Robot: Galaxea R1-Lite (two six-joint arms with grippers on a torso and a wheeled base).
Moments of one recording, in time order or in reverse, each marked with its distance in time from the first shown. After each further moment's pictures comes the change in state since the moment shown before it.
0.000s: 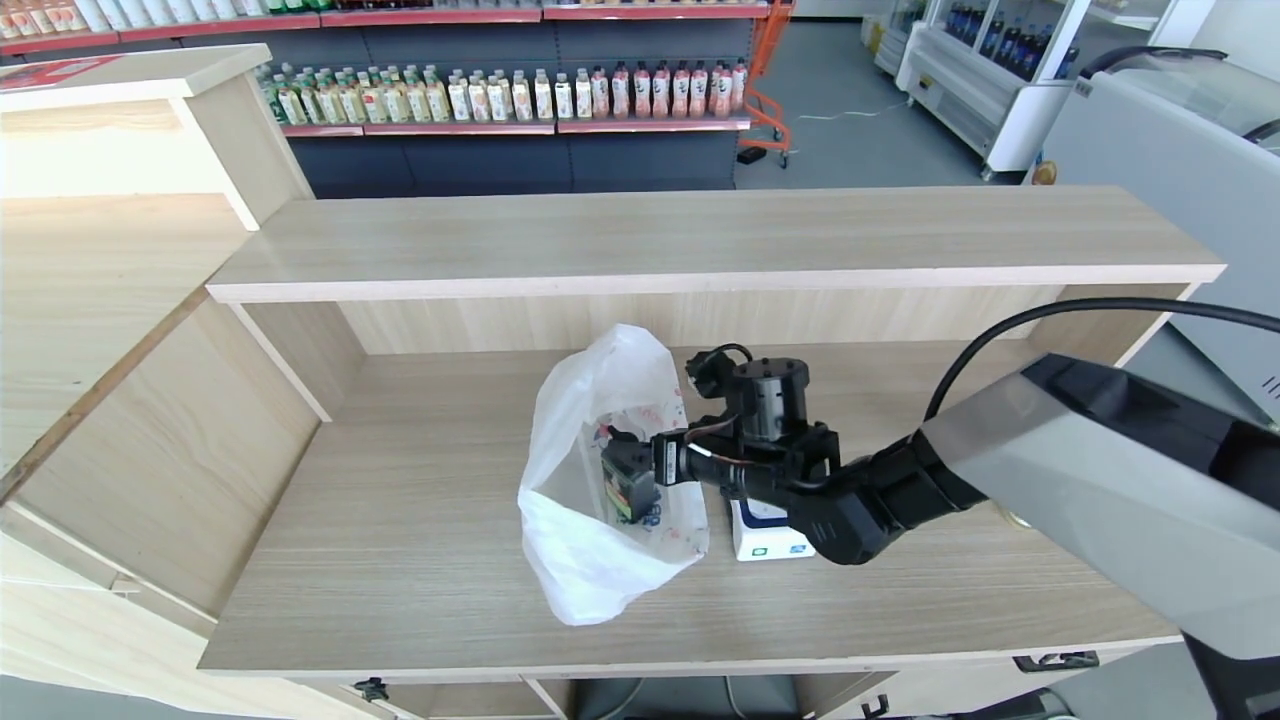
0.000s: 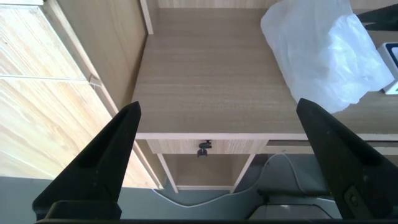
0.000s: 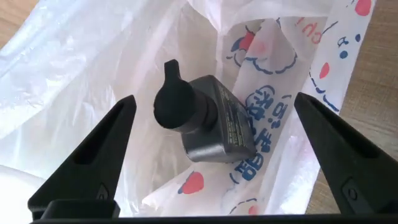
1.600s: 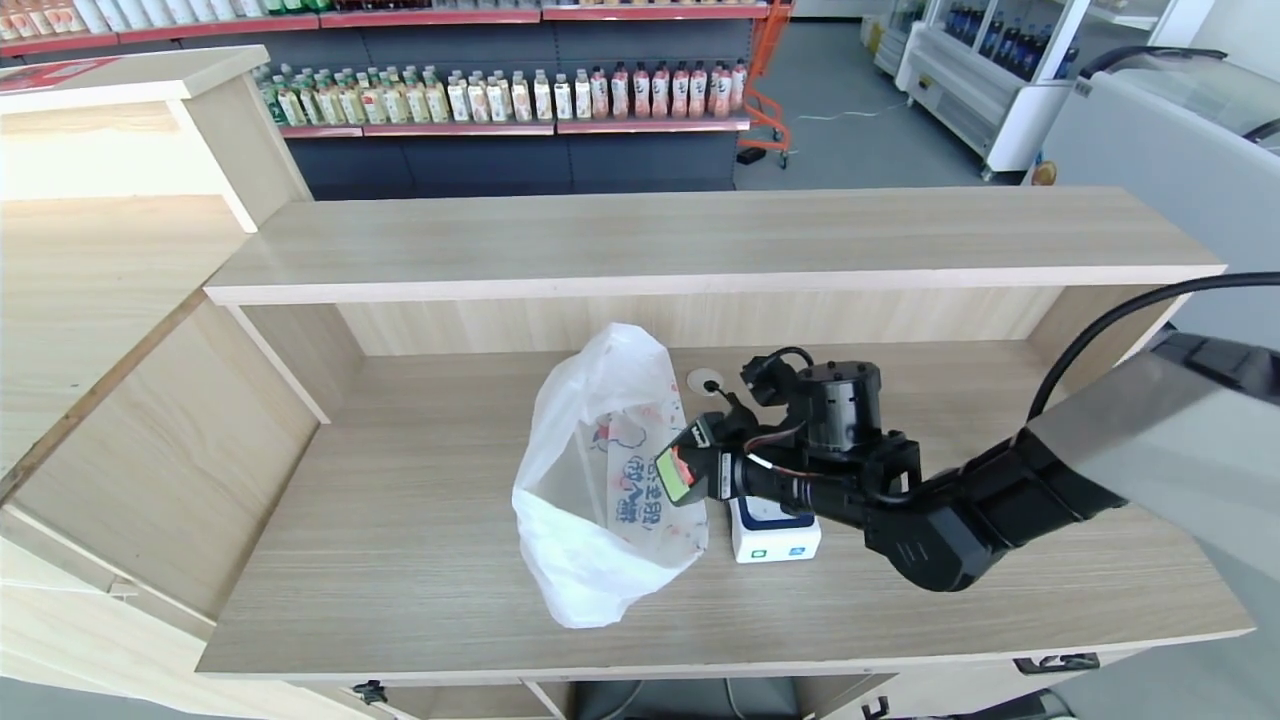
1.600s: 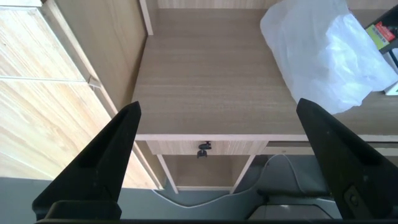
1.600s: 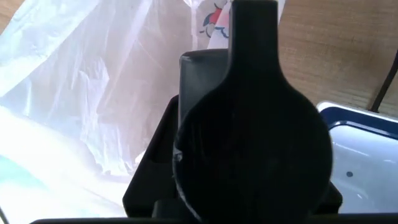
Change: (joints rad) left arm 0.000 0.000 0.000 0.000 0.000 0.000; right arm -0.035 -0.157 0.247 -0.054 0.003 -0.014
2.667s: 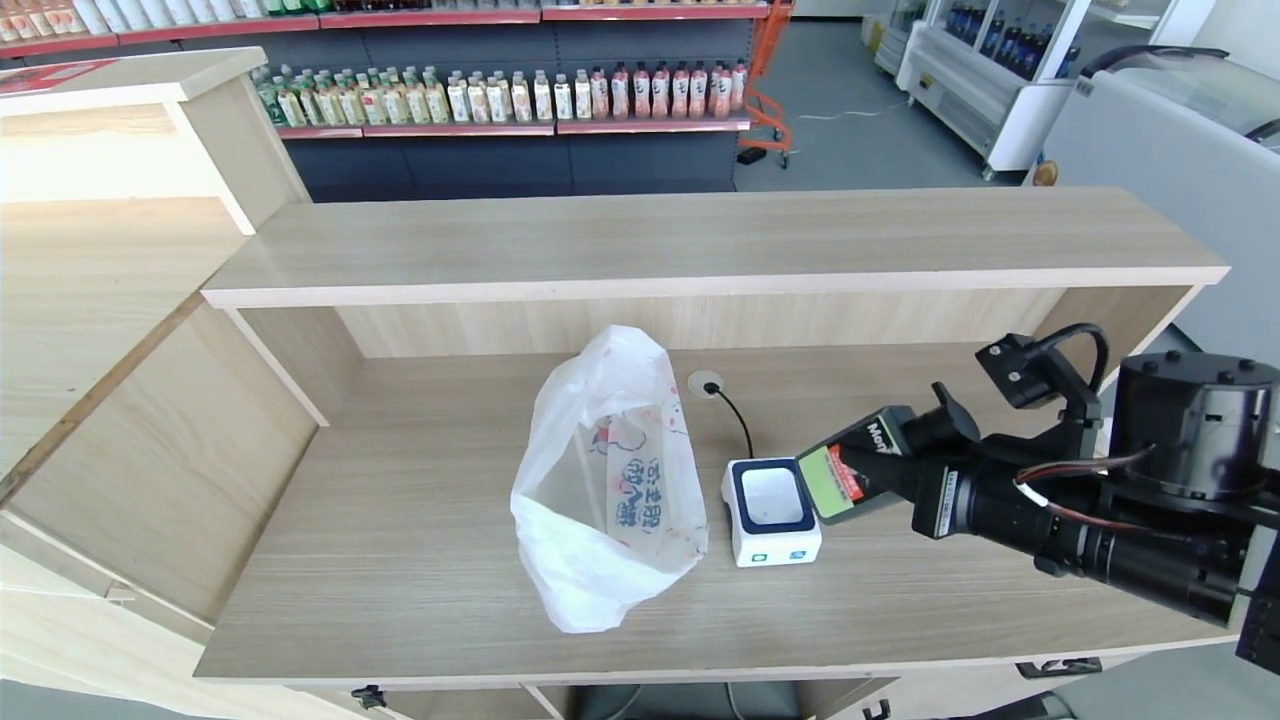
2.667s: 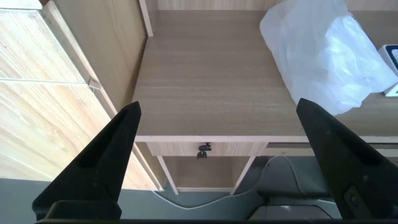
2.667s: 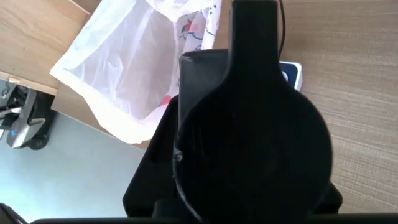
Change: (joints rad) left arm 0.002 0.000 0.000 0.000 0.000 0.000; right arm -0.121 -0.601 0.510 0.030 -0.003 0.007
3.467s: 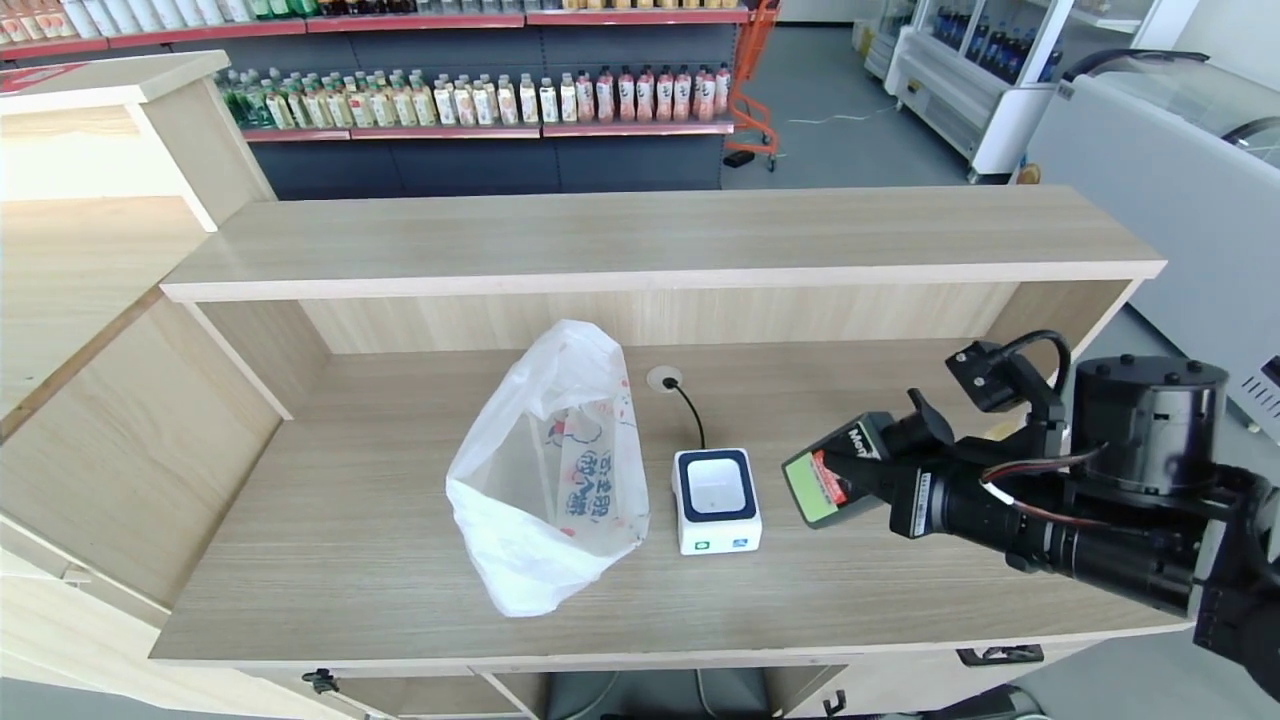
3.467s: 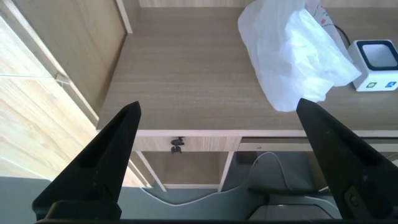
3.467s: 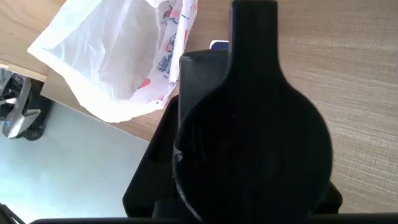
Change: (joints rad) left arm -0.002 0.000 0.000 0.000 0.000 0.002; right arm -0.001 0.042 -0.005 -0.003 -0.004 -0.002
